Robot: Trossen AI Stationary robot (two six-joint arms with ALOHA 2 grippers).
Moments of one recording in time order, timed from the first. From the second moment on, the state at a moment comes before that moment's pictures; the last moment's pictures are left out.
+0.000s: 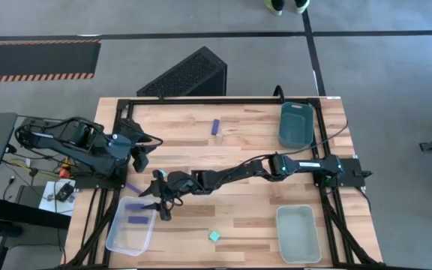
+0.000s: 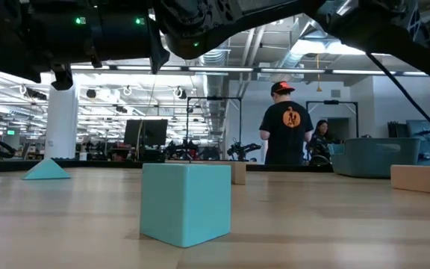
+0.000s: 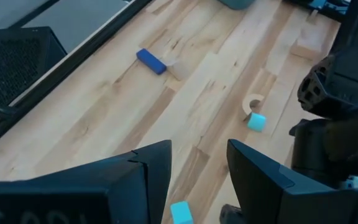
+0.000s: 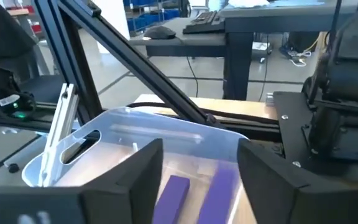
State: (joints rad) left arm -0.26 0.93 1.23 -1.21 -0.51 -0.70; right arm 0.16 2.71 2.35 0.24 -0.15 0.08
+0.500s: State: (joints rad) left arm -0.26 0.93 1.23 -1.13 -0.59 -0.88; right arm 0.15 2.35 2.36 -0.56 -0.10 0.16
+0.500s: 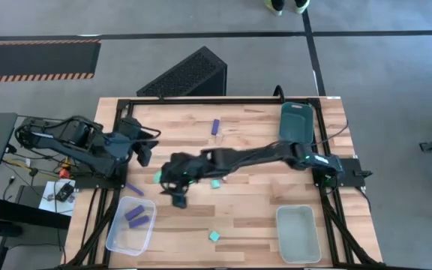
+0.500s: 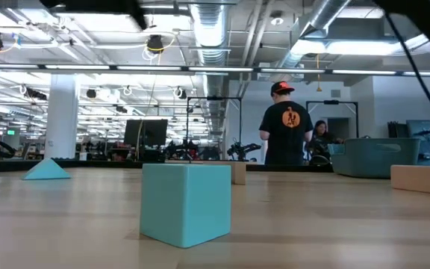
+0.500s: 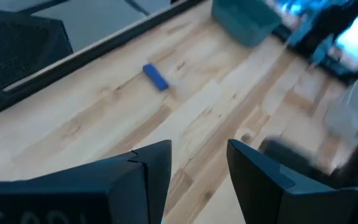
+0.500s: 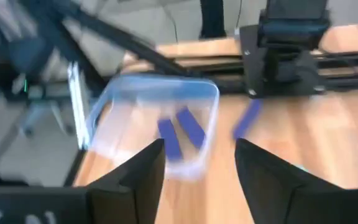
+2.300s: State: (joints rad) left arm 0.69 1.41 1.14 -0.01 0.16 -0.03; right arm -0.36 2.07 1.65 -0.49 0.04 0.80
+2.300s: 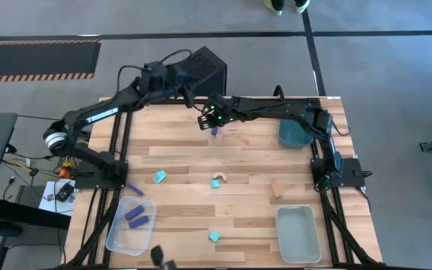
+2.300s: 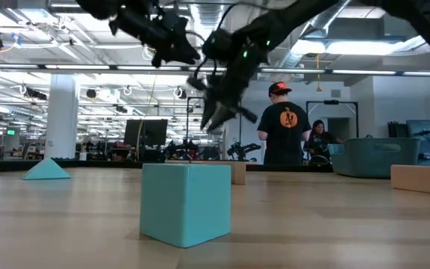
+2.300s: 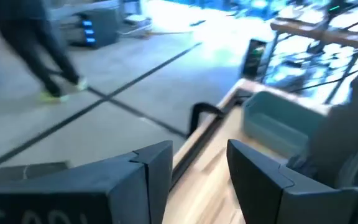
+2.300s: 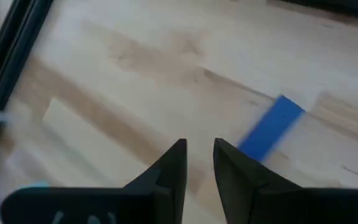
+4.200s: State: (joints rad) left arm 0.94 1.57 1.15 0.01 0.36 0.03; right arm -0.19 2.14 1.66 -1.13 0.26 0.77
